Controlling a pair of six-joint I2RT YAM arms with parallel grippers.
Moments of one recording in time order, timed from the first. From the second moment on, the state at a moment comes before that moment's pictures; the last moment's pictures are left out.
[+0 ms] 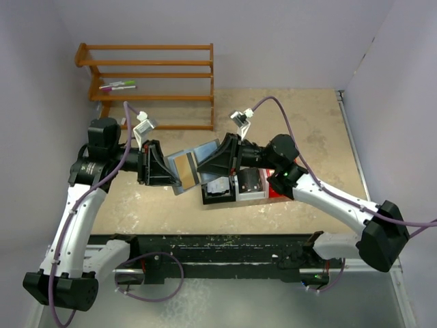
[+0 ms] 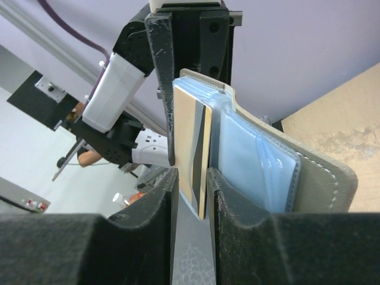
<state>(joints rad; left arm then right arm) -0.13 0.98 1.11 -0.65 1.48 -0.22 0.78 1.28 0.91 0.65 -0.75 0.99</state>
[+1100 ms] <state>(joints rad) -0.14 0.91 1.07 -0.55 1.56 -0.27 0.89 1.32 0.91 0.73 -0.70 1.02</state>
